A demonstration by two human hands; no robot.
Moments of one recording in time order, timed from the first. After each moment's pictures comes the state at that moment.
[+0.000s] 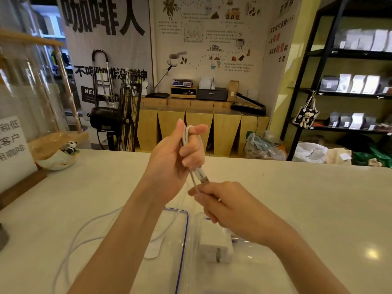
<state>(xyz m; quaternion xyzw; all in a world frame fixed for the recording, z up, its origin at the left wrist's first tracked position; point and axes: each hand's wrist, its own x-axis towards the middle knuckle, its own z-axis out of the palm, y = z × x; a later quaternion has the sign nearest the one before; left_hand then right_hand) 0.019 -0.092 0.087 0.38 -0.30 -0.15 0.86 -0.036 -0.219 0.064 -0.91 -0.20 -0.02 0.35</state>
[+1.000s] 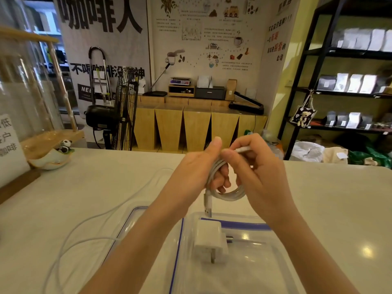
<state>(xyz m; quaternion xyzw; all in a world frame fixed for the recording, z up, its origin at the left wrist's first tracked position) -0.006 -0.123 0.084 0.69 -0.24 -0.08 0.68 -0.025 -0.248 0.075 -0.78 -0.22 -0.35 0.47</state>
